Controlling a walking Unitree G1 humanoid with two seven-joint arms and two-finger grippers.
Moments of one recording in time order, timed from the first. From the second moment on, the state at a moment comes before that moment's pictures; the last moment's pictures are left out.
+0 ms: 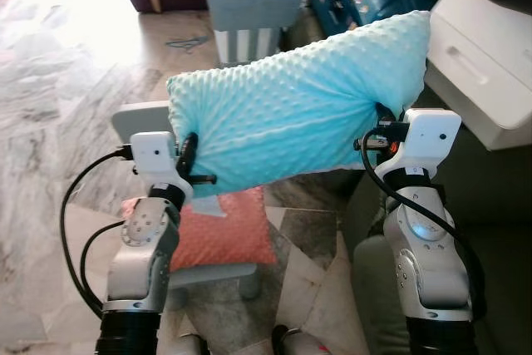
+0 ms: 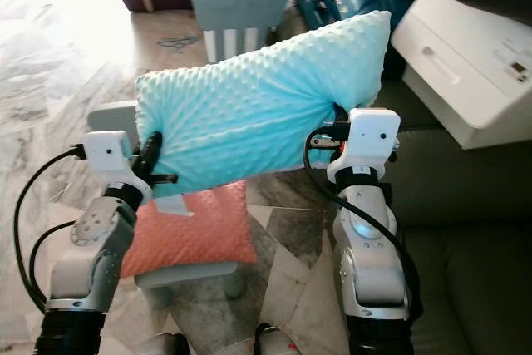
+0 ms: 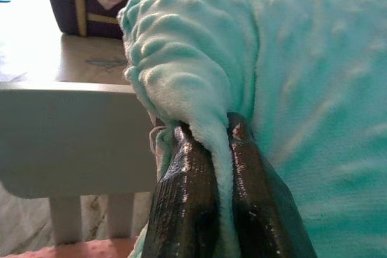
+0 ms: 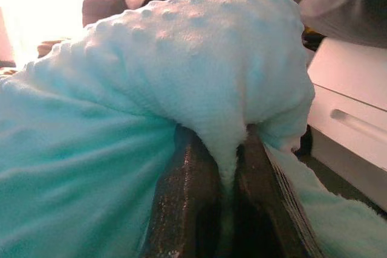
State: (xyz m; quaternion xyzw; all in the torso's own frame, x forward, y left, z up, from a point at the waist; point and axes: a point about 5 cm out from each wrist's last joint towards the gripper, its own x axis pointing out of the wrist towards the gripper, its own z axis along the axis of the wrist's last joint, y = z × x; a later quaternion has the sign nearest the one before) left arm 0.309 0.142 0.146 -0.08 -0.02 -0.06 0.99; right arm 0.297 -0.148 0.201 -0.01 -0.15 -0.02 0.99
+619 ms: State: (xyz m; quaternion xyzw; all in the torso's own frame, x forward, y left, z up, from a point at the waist) left arm 0.308 0.138 0.141 -0.09 -0.01 -0.07 0.99; right arm 0.298 -0.147 0.199 -0.01 -0.14 -0.01 0.99
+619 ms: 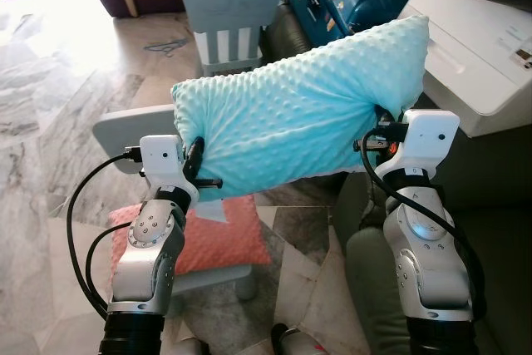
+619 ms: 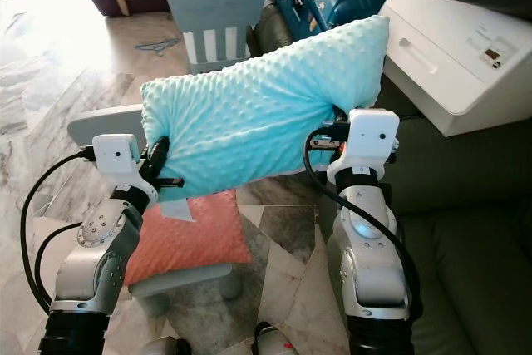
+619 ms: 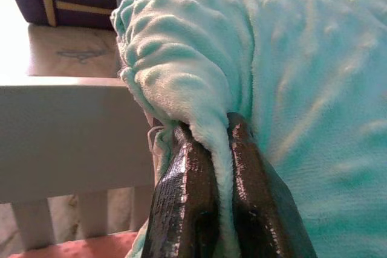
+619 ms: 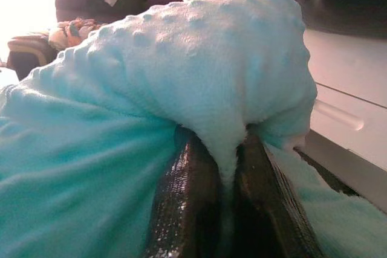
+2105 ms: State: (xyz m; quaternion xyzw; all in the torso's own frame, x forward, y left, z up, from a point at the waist) left arm 0.303 0.136 0.134 -0.15 0.05 -0.10 0.98; right arm 0.299 -0.147 0.195 -0.02 -0.12 0.00 0.99
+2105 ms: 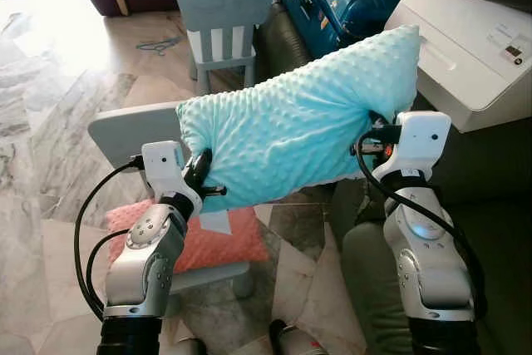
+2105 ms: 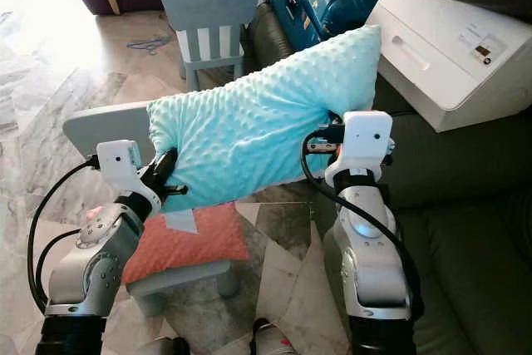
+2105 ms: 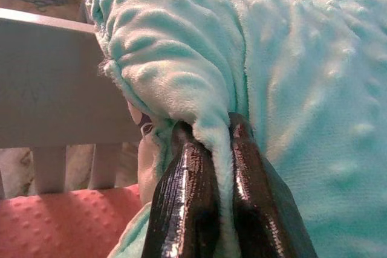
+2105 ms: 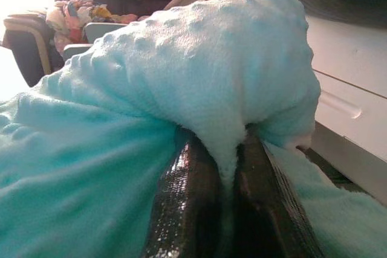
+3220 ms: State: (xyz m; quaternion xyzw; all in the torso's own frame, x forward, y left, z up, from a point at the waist) left arm 0.301 0.134 0.136 -0.18 0.04 -0.12 0.98; right arm 0.299 -0.147 0.196 -0.03 -0.12 0.00 0.99
